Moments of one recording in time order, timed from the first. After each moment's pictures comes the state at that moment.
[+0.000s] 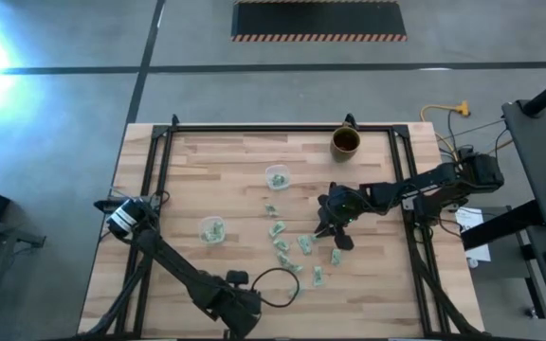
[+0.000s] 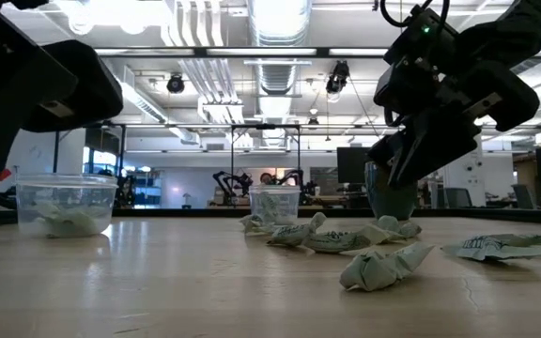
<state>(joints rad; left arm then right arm) -0.70 1.99 1.43 -0.60 -0.08 -0.72 0.00 1.45 0.53 0.12 -0.37 0.03</state>
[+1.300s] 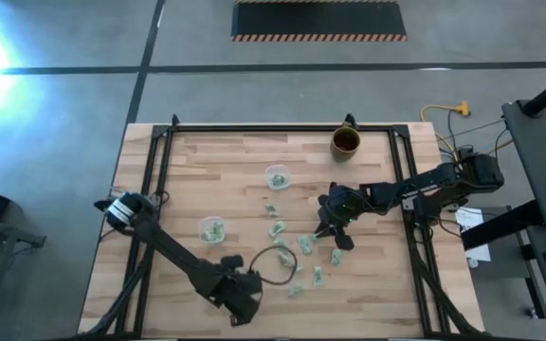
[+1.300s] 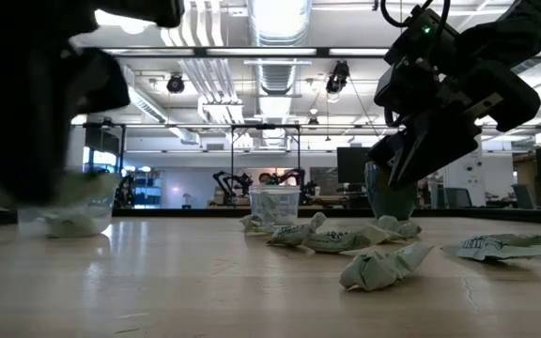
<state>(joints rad) -0.64 1.93 1.42 -0.73 -0.15 -0.86 0.00 1.45 0.53 0.12 -0.37 0.03</state>
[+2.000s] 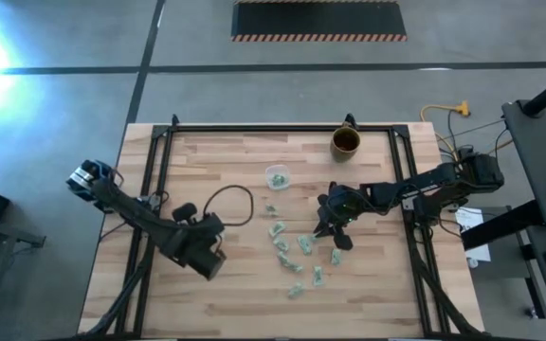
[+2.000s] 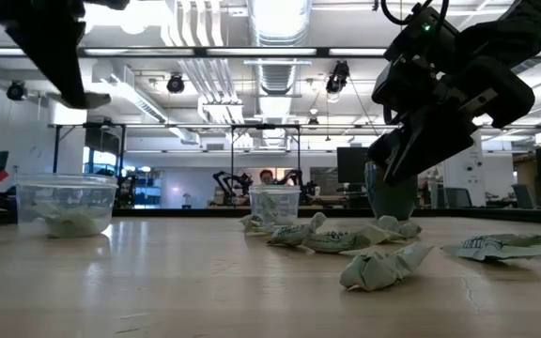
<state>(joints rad) -0.56 1.49 1.20 -1.26 -0.48 -1.16 0.00 1.45 0.53 0.15 -0.37 0.05</state>
